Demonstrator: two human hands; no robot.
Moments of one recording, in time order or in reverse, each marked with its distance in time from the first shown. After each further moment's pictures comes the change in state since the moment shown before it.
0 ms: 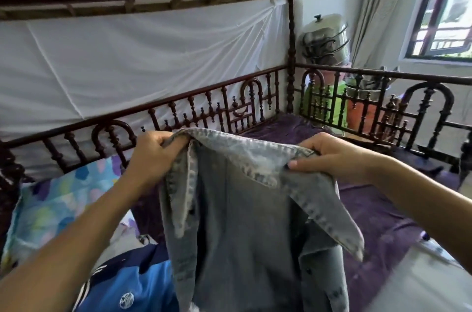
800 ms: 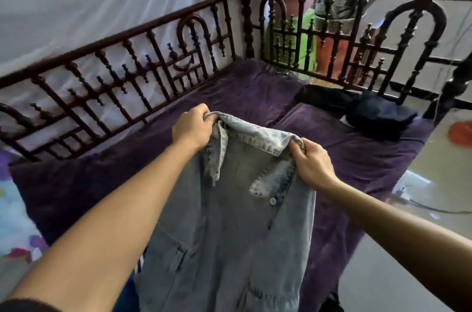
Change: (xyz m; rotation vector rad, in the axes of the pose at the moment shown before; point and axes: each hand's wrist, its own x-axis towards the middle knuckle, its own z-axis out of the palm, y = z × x) left_hand 0.157 -0.063 0.416 0.405 -0.293 -0.174; right_hand 0.057 0.348 -0.139 -0.250 0.867 0.508
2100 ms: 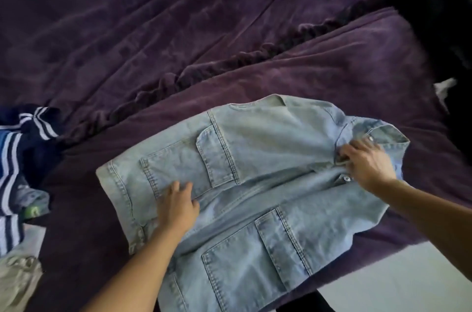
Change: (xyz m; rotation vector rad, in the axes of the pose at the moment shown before) left_hand -0.101 -0.090 0.408 0.258 -0.858 -0.702; right_hand 0.316 0.367 0.097 -0.952 -0.731 -0.543
